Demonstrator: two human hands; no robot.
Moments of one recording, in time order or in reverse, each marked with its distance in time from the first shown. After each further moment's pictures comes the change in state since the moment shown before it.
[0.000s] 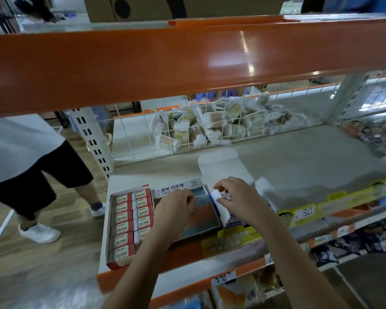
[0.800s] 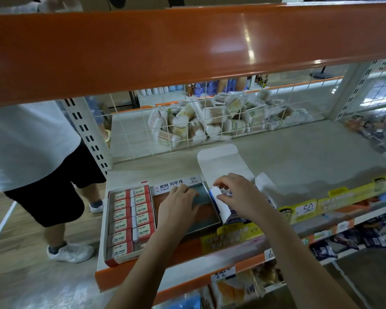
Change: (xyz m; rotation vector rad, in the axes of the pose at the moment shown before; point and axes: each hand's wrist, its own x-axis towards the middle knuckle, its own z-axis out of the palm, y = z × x) left_hand -0.003 0.002 0.015 0.152 0.001 0.084; right_hand 0.002 0.008 0.004 0.057 -0.004 0.007
